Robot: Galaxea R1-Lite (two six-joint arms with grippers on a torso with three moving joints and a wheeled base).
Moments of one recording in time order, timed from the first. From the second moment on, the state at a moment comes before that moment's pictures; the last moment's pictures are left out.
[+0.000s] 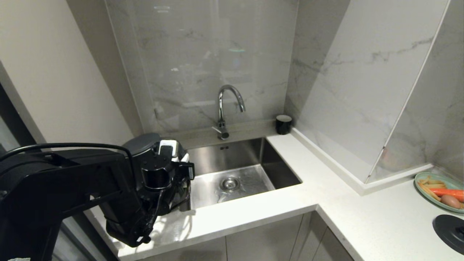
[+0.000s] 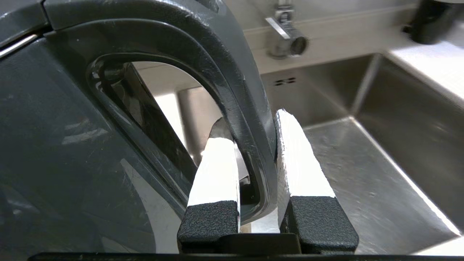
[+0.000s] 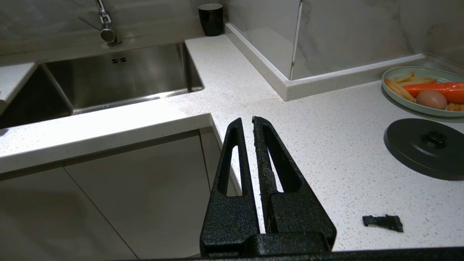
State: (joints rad) left arm -0.41 2.27 -0.73 -1.48 0.38 0.00; right arm 0.00 0.00 0.00 0.00 0.00 0.00
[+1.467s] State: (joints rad) left arm -0.48 2.20 -0.74 -1.44 0.38 0.02; right arm 0.00 0.00 0.00 0.00 0.00 0.00
